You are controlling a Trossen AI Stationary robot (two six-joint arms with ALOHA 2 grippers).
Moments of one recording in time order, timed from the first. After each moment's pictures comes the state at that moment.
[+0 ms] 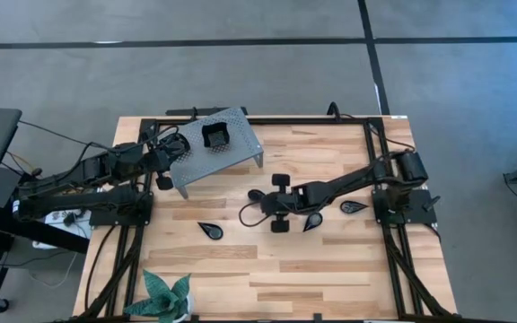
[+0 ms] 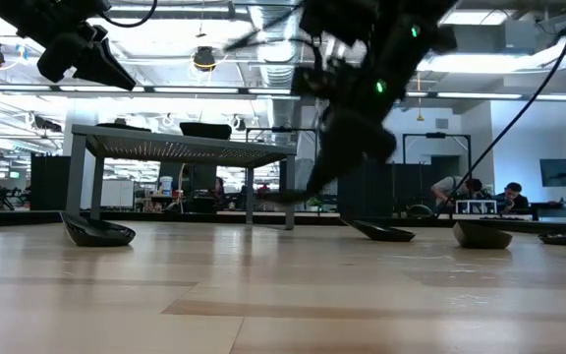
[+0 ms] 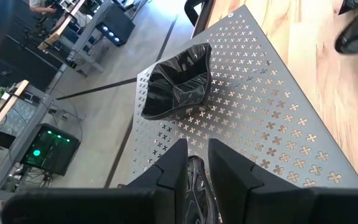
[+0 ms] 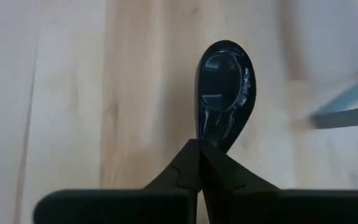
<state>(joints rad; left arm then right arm) 0.23 0.45 0.59 -0.60 -0.40 0.54 0.14 1.82 1.14 -0.33 0.37 -0.02</state>
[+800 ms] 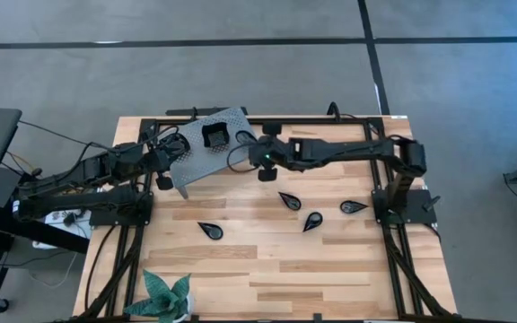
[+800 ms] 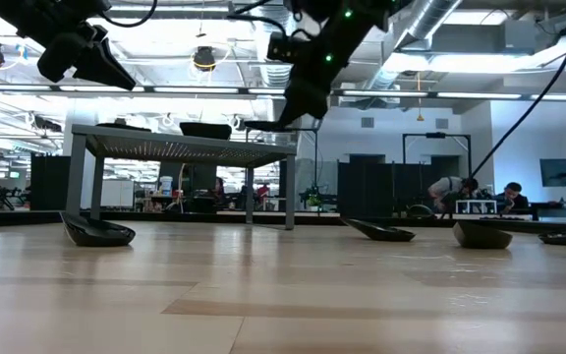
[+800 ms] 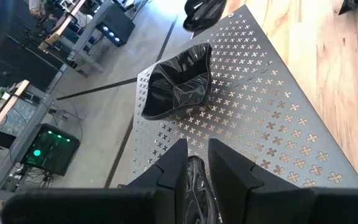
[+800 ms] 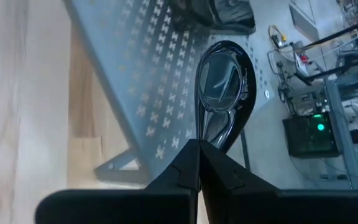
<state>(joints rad) 0.23 0.45 0.59 -0.60 -0.40 0.54 -0.14 1.80 1.44 -0.38 0.51 -0.48</state>
